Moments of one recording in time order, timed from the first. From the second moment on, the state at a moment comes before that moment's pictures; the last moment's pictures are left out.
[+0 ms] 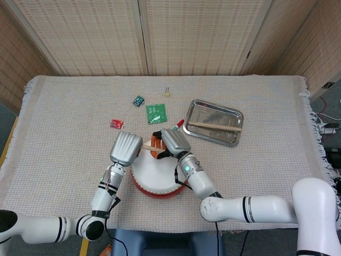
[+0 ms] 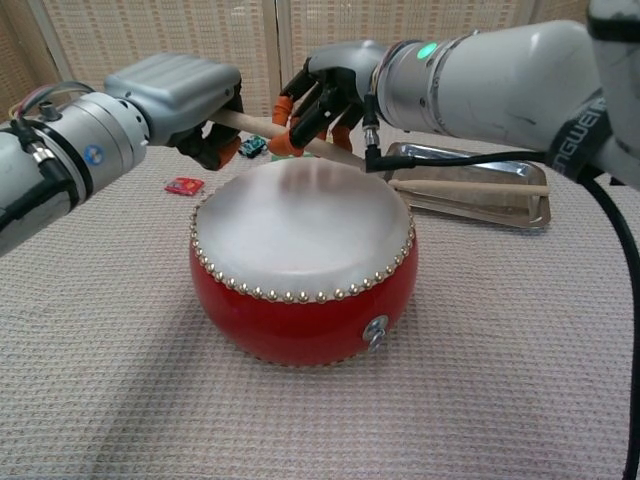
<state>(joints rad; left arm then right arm) -0.89 -1.63 -0.24 -1.65 0.93 1.28 0.90 1.14 -1.57 0.41 -1.72 -0.36 1.00 -0.37</state>
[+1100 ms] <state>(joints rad) -0.90 -1.58 -0.24 -1.69 0.90 1.25 0.90 1.10 -1.56 0.39 -1.69 -0.42 0.96 -0.29</state>
